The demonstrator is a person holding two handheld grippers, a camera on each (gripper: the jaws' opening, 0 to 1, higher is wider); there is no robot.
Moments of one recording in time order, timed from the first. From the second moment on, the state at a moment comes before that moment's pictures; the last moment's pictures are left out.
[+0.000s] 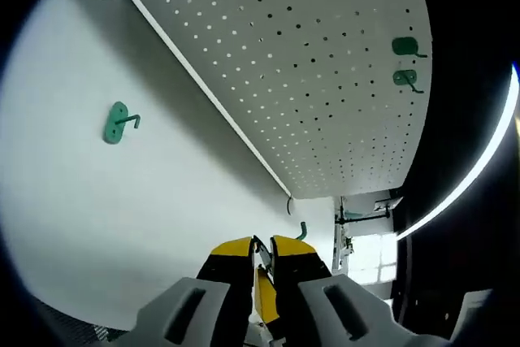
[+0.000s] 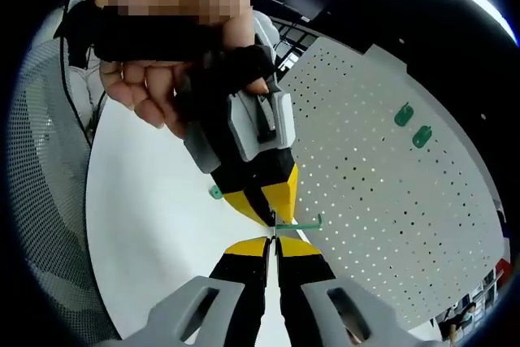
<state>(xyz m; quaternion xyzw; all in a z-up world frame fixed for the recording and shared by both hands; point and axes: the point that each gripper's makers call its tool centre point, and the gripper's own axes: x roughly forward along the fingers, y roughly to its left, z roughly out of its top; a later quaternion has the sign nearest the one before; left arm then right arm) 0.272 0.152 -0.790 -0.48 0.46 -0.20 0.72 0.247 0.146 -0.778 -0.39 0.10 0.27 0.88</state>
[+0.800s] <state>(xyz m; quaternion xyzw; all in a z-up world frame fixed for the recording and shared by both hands) 0.269 0.163 -0.798 -0.52 0.46 -0.16 0.70 0.247 0.158 -0.788 -0.40 0.12 0.30 0.86</state>
